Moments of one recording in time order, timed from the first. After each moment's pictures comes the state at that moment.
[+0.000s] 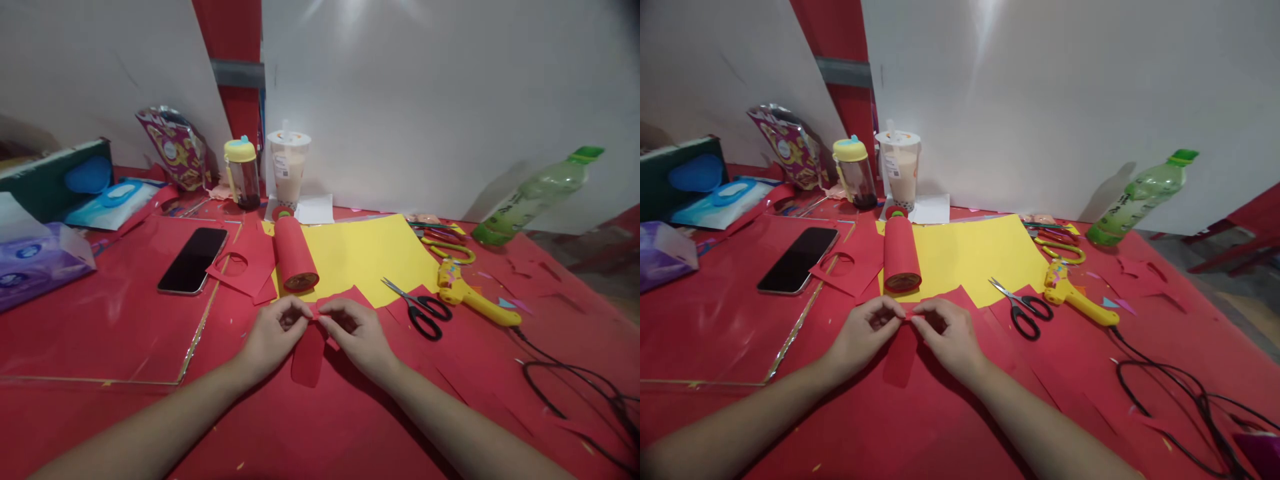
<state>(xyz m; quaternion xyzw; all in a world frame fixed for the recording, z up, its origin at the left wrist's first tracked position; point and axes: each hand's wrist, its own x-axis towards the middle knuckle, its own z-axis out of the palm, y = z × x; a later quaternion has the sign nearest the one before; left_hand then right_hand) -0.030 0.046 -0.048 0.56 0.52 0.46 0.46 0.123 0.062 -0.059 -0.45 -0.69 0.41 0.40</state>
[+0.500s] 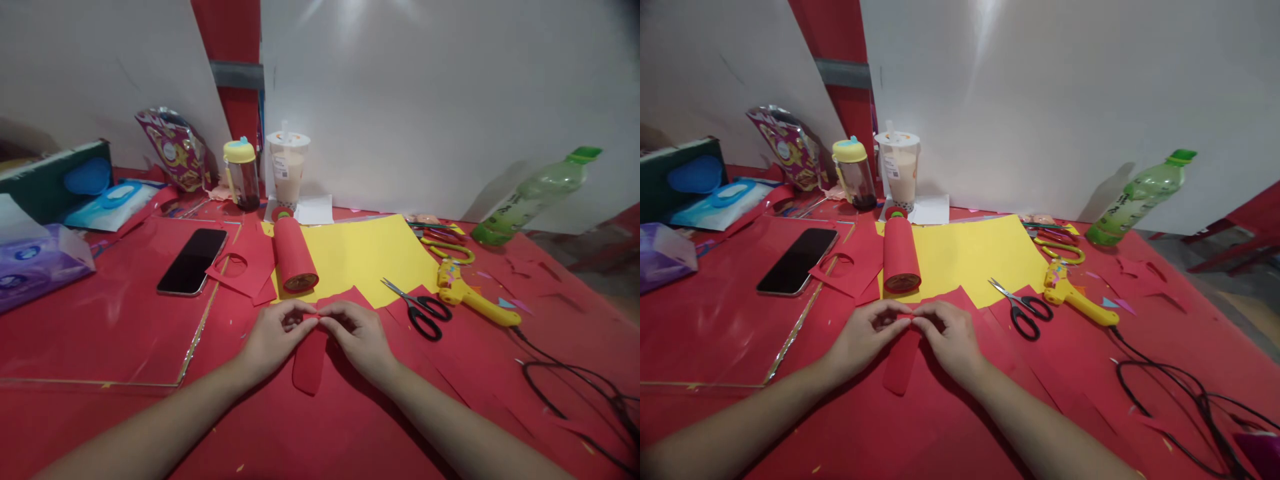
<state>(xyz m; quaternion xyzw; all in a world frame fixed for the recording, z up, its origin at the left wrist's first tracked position) -0.031 0.045 -0.047 0.58 0.54 0.41 0.46 0.123 0.061 -0.058 -0.46 -0.71 0.37 0.39</state>
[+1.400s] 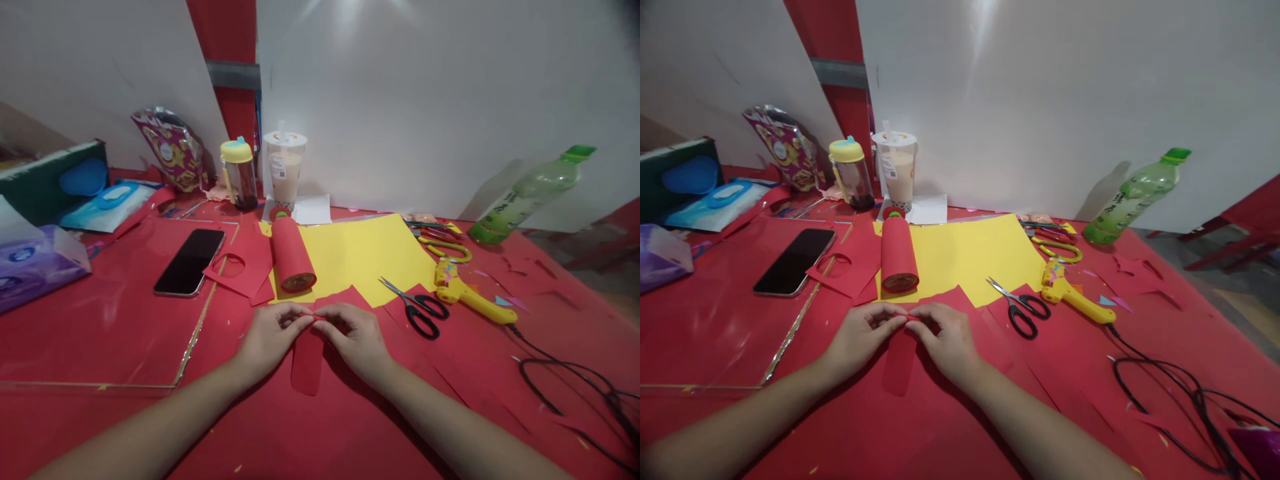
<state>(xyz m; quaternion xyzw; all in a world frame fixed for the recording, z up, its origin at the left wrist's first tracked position) -0.030 0.046 -0.048 0.55 0.55 0.42 0.47 0.122 0.060 -0.059 -0.46 -0.73 0.33 0.39</state>
